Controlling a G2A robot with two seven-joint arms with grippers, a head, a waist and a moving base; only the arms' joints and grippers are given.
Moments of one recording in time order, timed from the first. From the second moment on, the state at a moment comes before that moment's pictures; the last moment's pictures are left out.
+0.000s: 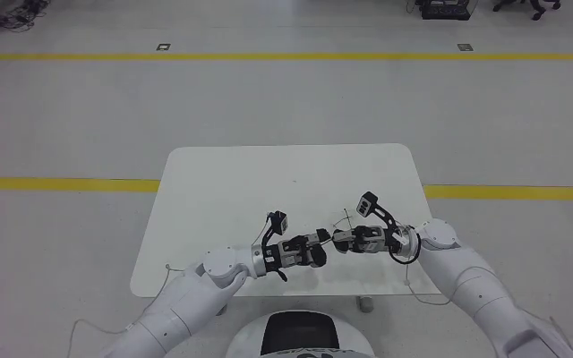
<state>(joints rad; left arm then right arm) 1.31 -1.16 -0.77 -1.38 -0.60 -0.22 -0.74 -1.18 -1.03 0.89 -1.04 0.84 -0.27 1.39</state>
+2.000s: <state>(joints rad) 1.31 -1.16 -0.76 -1.38 -0.60 -0.23 -0.74 -1.14 -1.03 0.84 -1.00 0.80 -0.25 1.39</state>
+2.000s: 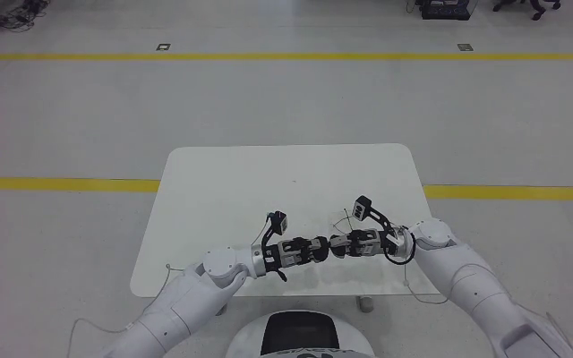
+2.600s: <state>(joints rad) 1.31 -1.15 -0.76 -1.38 -0.60 -0.23 -0.74 -1.14 -1.02 0.82 -1.02 0.82 -0.25 1.39</state>
